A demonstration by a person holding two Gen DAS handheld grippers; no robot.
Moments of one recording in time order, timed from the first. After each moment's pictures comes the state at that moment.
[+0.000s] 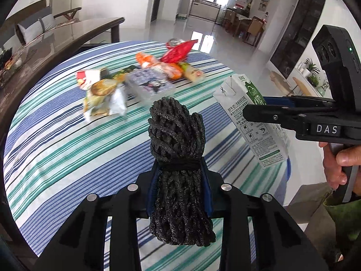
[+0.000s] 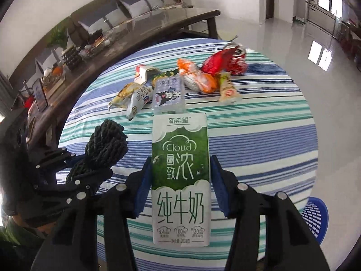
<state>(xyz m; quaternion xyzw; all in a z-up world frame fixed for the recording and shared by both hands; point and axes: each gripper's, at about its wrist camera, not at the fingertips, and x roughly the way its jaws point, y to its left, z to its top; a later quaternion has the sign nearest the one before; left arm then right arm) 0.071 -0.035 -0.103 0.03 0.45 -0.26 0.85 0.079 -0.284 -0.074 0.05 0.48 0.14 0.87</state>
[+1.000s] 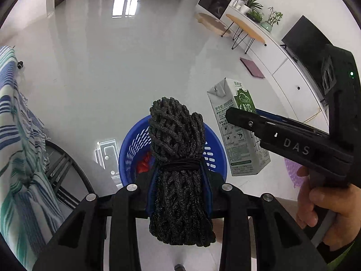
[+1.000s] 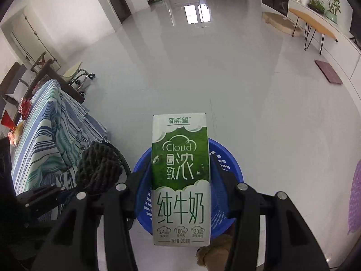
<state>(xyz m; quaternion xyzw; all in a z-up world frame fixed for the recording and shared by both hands) 0.058 -0.466 -0.229 0.12 0.53 -0.45 0.71 -0.035 -0.651 -0.206 0.24 0.47 -0.18 0.83</state>
